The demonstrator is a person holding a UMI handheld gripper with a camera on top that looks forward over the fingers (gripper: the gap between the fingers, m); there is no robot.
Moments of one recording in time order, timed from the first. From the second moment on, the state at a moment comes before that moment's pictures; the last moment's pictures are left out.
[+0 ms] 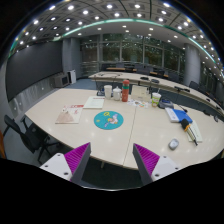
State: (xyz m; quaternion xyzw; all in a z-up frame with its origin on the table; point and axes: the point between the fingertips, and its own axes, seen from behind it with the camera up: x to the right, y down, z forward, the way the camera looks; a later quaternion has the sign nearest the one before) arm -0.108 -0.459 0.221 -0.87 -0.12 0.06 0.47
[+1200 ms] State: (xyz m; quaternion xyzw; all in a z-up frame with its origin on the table) arm 0.233 -0.220 -0.012 -0.92 0.05 0.01 0.39
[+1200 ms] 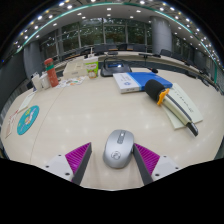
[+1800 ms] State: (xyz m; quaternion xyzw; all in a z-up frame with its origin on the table) arm 0.249 -0.199 -0.015 -0.91 0.03 -0.04 0.41
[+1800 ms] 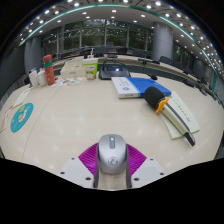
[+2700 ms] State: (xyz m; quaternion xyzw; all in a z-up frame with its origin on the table) arm -0.221 -0.068 0.029 -0.90 0.00 0.01 0.44
